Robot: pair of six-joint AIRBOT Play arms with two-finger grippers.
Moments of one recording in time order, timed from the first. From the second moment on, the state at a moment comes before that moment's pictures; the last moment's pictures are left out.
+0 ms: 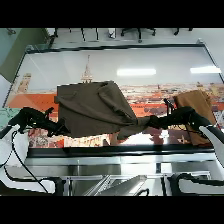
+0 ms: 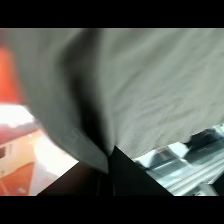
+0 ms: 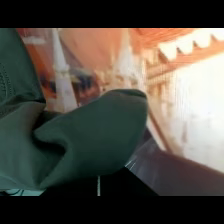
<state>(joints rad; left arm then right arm) 0.28 -1.60 0.95 -2.12 1.32 1.84 -0.10 -1.45 0.72 2.41 -0.94 -2.05</state>
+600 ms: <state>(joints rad) 0.27 -1.11 1.66 -2.22 1.41 1.74 -0.23 -0.92 1.46 2.56 -1.11 -2.03</state>
